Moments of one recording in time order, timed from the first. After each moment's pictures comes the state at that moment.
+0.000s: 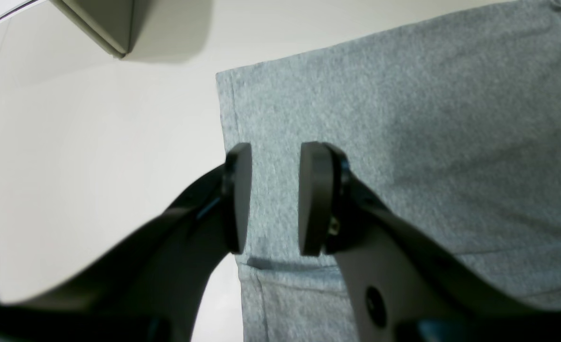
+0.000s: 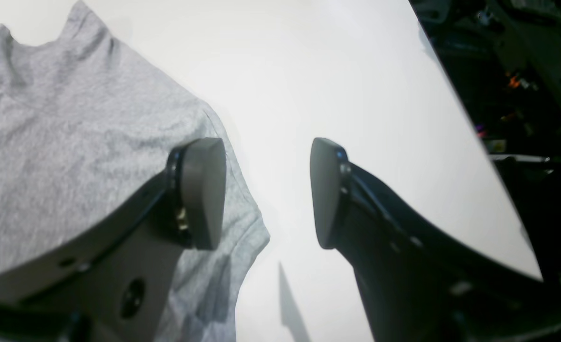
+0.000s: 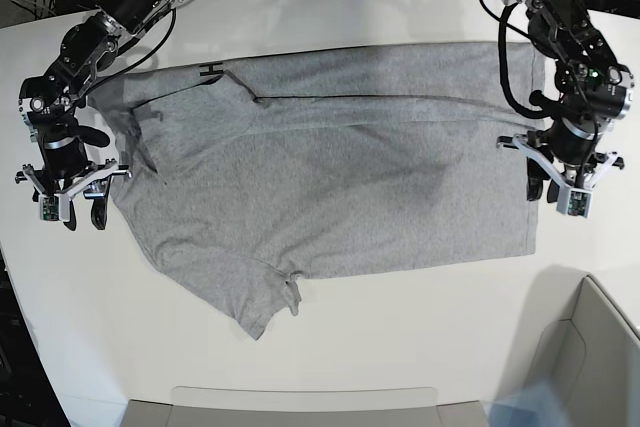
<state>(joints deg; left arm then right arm) 0.9 -7.1 -33.1 115.6 -14.3 -32.0 64.5 9.1 1.4 42.8 92.5 -9.6 44.2 -24.3</state>
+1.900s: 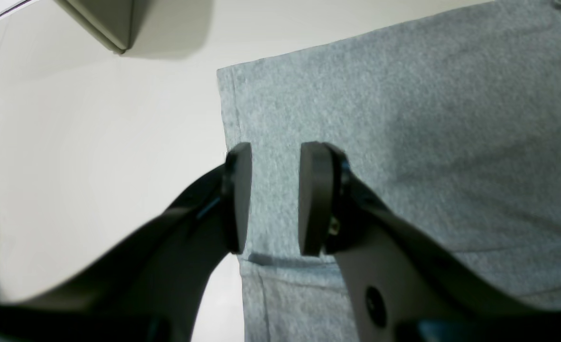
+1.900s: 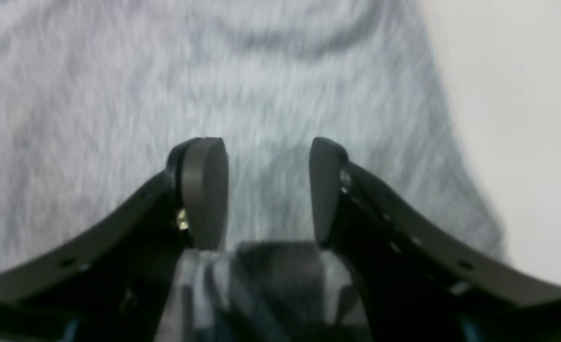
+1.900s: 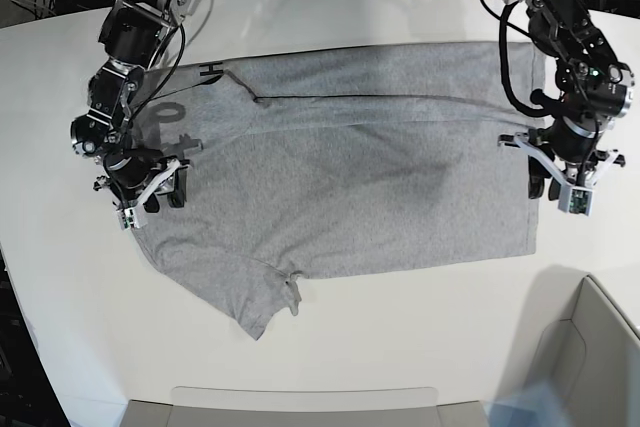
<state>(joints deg) 1.2 -7.1 -33.5 115.5 -14.3 -32.0 64.6 15.1 4.9 29.9 61.9 -12.9 42.8 -22.6</state>
